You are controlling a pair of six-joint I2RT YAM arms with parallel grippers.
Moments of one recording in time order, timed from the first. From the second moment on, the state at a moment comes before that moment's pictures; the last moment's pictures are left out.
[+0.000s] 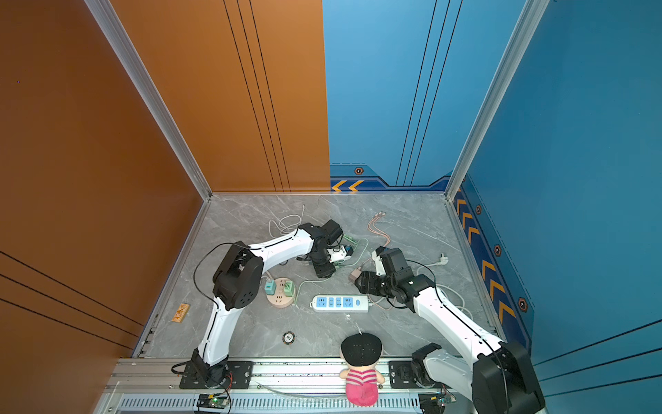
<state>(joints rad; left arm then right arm) -0.72 2.21 1.75 -0.94 0.05 0.47 0.42 1.11 0.64 -0.46 -0.30 0.53</state>
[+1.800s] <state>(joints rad) -0.79 1.82 1.57 -0.81 0.16 0.36 0.50 1.15 0.63 -0.05 -0.38 0.67</state>
